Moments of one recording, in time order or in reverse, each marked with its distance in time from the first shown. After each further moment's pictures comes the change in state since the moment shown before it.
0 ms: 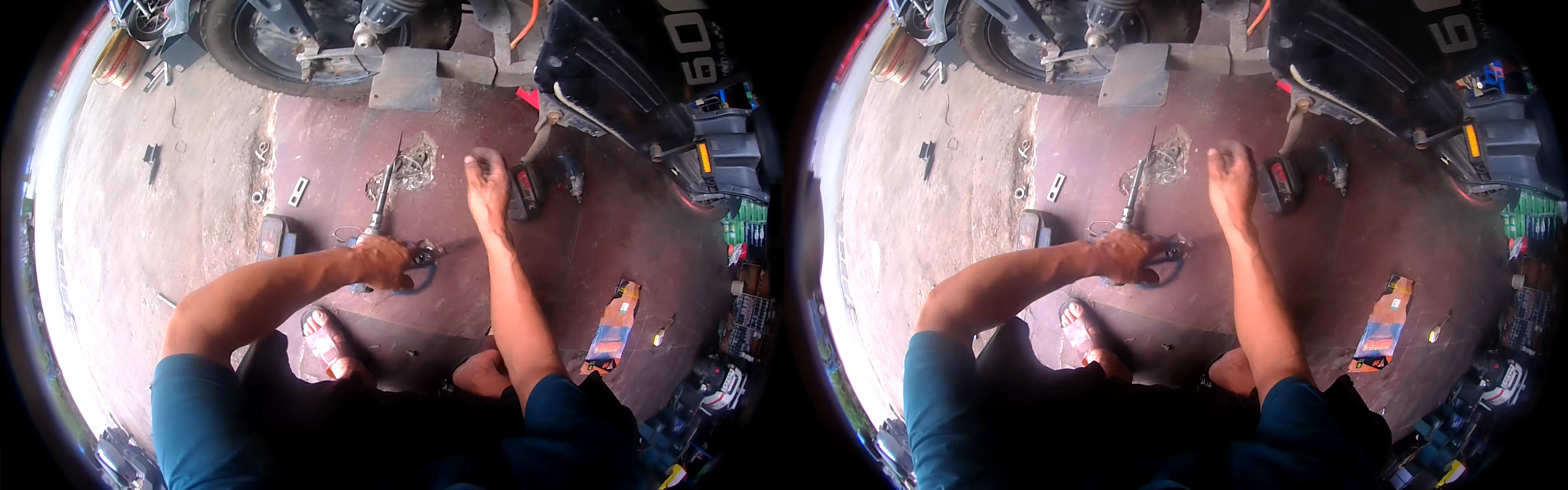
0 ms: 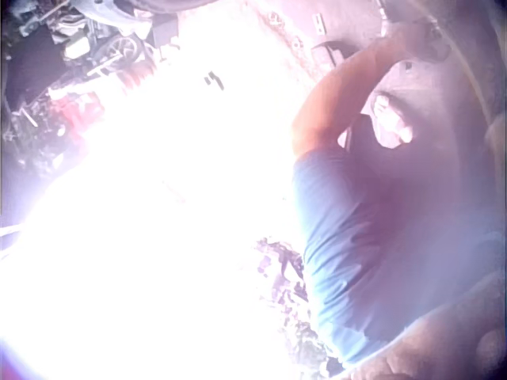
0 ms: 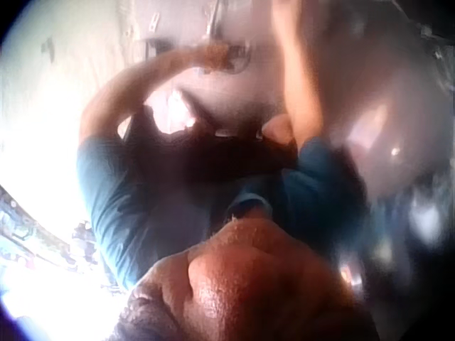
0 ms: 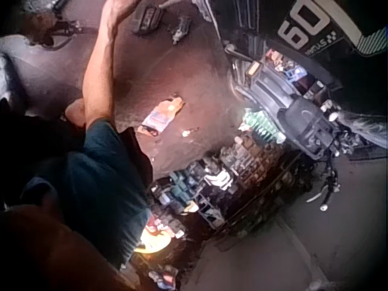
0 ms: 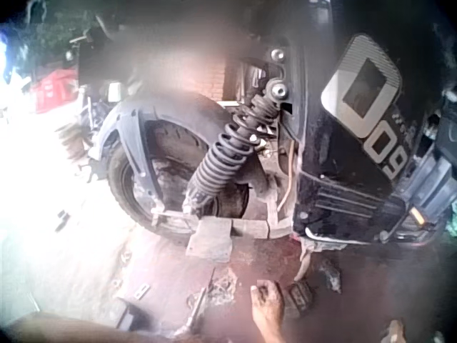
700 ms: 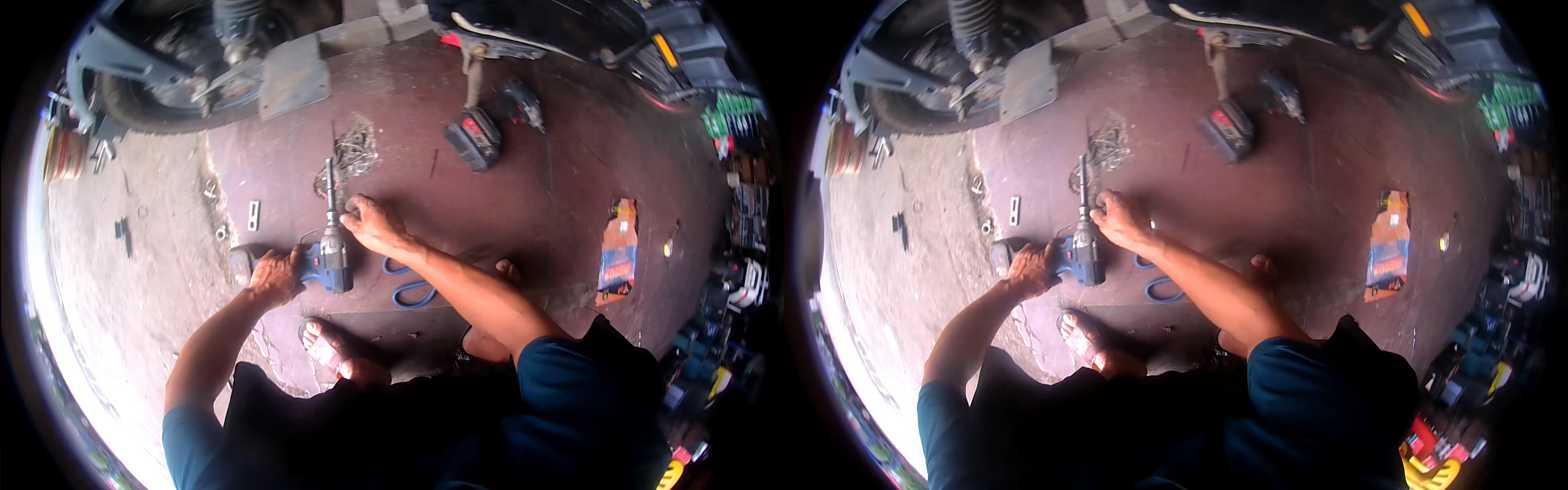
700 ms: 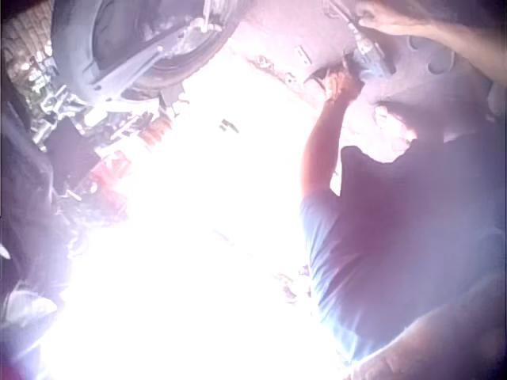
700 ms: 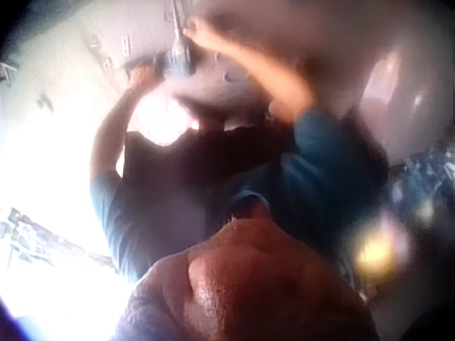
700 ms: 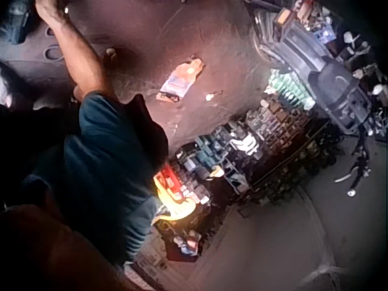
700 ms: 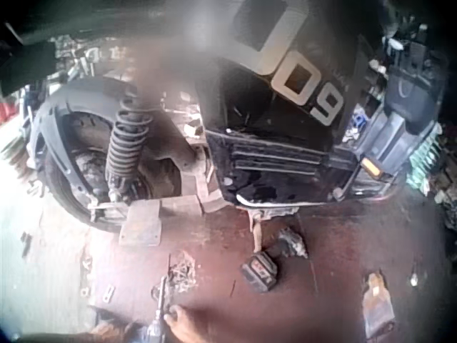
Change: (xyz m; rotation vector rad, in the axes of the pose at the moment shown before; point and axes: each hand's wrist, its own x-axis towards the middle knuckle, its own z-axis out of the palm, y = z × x) left_hand -0.055 -0.112 0.054 0.177 0.039 -0.177; right_hand -0.094 0.001 0.061 -0.138 -0.615 0.169
